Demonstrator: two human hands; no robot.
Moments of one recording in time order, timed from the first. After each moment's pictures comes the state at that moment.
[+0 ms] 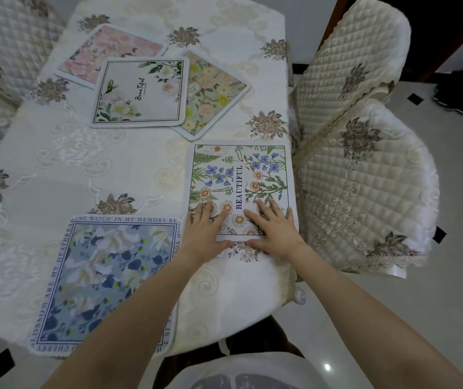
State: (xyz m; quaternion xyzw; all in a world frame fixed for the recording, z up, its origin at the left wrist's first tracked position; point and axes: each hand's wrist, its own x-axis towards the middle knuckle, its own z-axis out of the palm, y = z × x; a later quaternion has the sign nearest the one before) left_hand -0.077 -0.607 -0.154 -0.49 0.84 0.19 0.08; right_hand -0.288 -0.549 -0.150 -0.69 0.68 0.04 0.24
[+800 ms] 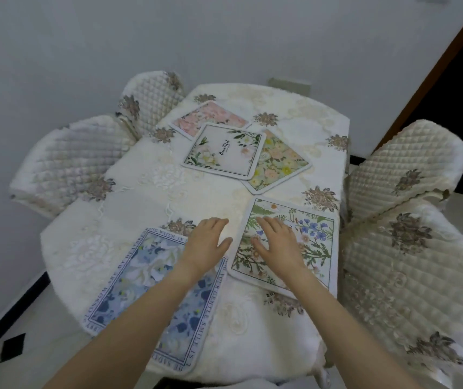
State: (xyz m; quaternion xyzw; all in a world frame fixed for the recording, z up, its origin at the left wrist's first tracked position) left_hand 0.008 -0.620 -0.048 -0.58 0.78 0.17 -0.17; right_hand -0.199 -0.611 -0.056 -0.75 0.63 -0.14 0.15
